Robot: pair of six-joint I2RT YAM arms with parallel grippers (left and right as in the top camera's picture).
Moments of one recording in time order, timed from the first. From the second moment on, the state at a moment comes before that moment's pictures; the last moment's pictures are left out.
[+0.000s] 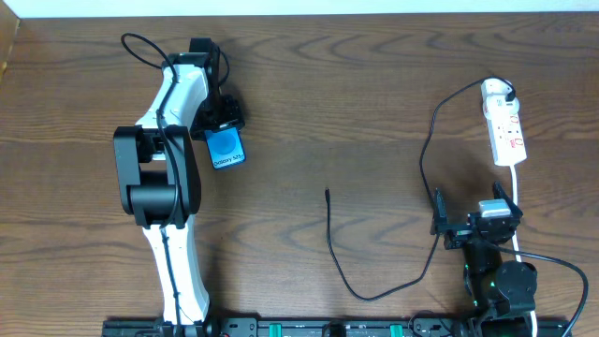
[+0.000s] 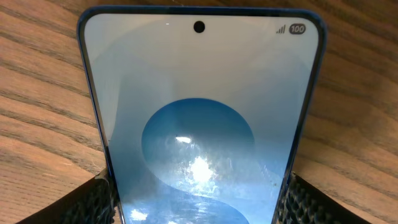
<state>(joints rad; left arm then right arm) -0.02 2.30 1.80 -1.05 0.01 -0.33 0.12 0.01 0.01 -0.07 0.03 -0.07</state>
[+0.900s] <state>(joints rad) -0.02 2.15 1.83 -1.11 0.11 -0.33 0.12 0.01 0.01 -0.07 0.03 -0.07</state>
